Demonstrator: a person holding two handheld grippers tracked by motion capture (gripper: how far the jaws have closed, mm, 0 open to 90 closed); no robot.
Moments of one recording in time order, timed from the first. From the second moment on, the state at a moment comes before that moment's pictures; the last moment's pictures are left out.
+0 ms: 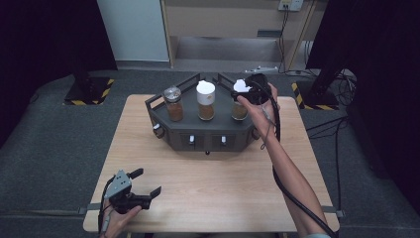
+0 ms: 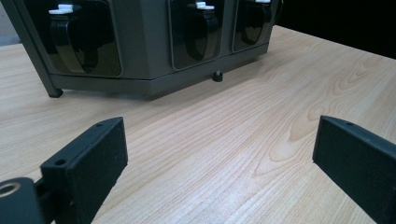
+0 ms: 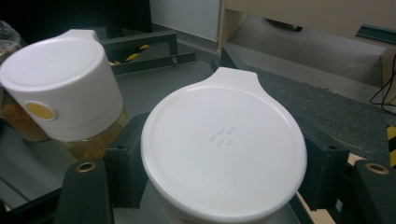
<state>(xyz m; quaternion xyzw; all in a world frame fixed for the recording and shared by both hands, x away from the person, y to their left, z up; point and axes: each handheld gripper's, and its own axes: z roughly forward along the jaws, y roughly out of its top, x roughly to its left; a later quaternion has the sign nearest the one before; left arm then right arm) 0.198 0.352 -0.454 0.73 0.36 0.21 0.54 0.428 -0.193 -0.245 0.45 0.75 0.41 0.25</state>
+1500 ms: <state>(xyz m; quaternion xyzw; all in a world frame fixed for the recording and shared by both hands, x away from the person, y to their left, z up) 0.198 0.351 -0.454 0.73 0.35 0.21 0.54 0.397 -0.214 -0.220 0.43 0.71 0.48 0.28</state>
